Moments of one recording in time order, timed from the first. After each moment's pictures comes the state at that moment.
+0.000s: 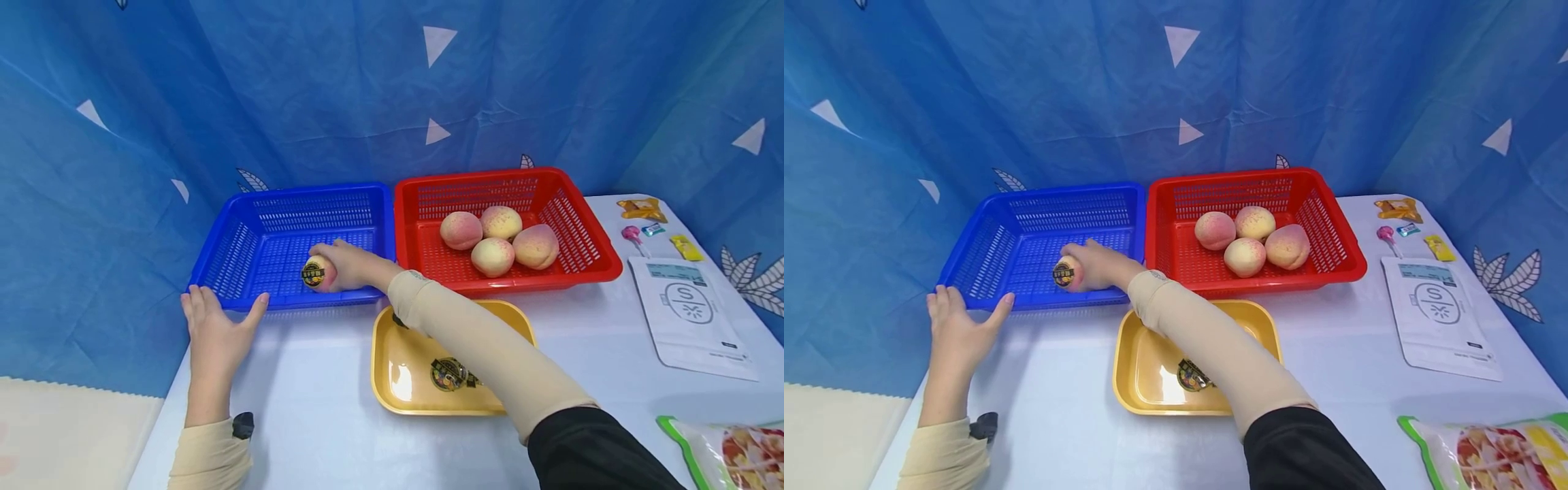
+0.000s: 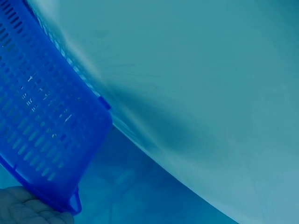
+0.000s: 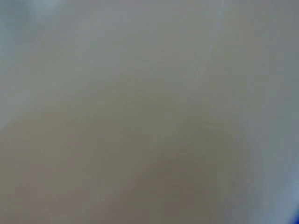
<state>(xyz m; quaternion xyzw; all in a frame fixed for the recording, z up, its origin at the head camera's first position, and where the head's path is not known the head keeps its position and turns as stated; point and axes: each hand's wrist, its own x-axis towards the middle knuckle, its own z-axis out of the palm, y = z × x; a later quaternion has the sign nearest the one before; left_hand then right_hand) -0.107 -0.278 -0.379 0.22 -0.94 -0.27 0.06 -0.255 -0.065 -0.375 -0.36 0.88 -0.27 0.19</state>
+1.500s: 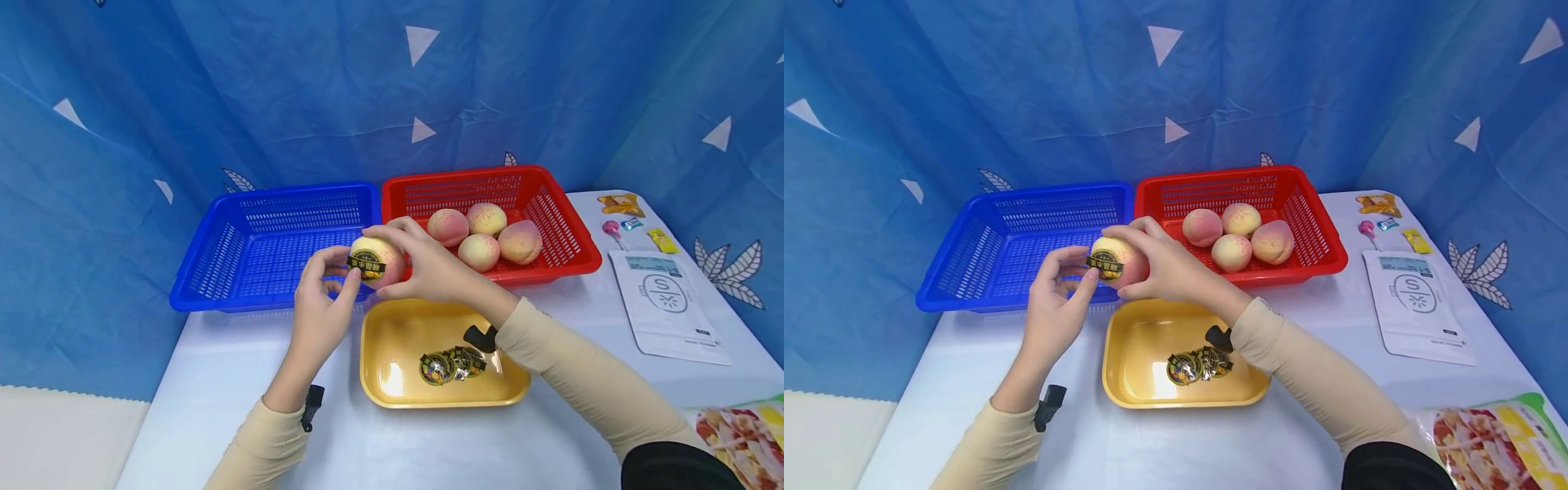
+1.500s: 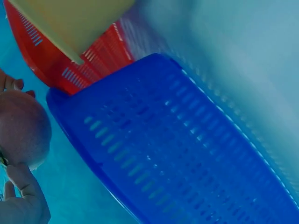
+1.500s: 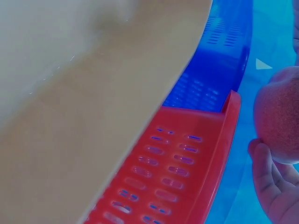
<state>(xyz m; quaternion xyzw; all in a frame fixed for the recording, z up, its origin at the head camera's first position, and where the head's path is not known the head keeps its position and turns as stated) -0.118 -0.121 -0.339 -0.07 -0.83 -0.53 0.16 -0.192 0.075 -0.329 -0.37 0.83 -0.41 0.03</state>
